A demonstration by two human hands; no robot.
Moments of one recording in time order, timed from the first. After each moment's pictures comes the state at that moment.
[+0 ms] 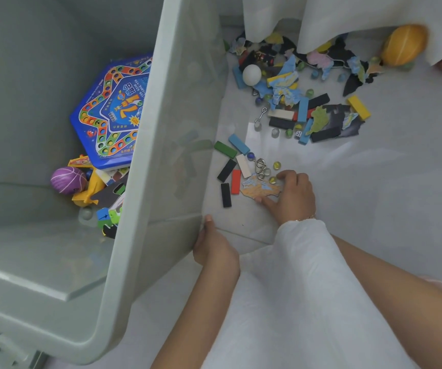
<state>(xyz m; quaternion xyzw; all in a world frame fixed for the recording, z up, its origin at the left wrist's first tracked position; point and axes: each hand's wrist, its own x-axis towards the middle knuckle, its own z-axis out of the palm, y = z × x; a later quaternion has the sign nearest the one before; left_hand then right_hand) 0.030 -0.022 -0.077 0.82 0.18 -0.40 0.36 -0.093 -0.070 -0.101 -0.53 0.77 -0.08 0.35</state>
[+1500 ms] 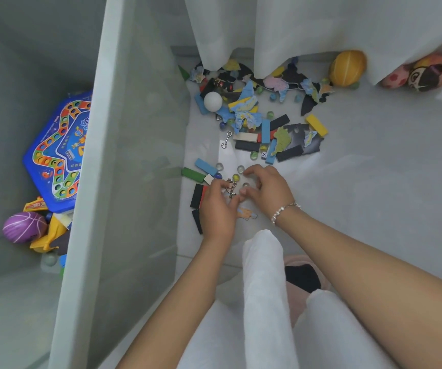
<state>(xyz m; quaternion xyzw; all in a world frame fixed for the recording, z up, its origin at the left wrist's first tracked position) -0.007 -0.105 -0.108 0.75 -0.53 -0.35 0.19 -0.124 -0.126 -0.107 -0.54 0.70 -0.19 0.42</state>
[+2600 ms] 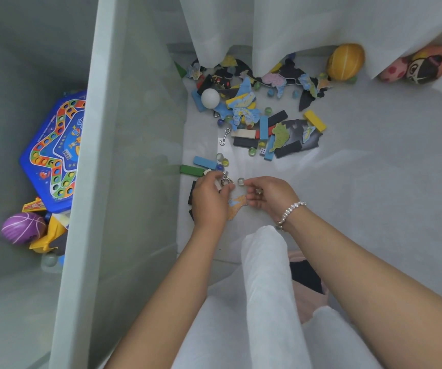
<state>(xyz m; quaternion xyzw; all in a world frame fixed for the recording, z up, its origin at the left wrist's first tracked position) 0.001 -0.124 -0.100 0.75 -0.54 -0.33 0.18 -0.120 -0.122 -0.084 -0.06 0.63 -0.34 0.70</state>
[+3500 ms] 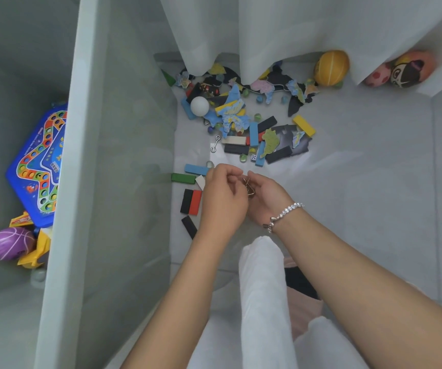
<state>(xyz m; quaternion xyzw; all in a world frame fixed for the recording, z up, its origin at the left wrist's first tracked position) -0.033 -0.128 -0.041 0.67 -0.57 -0.43 0.20 -0.119 -0.128 -0.079 0.13 0.45 -0.43 0.77</state>
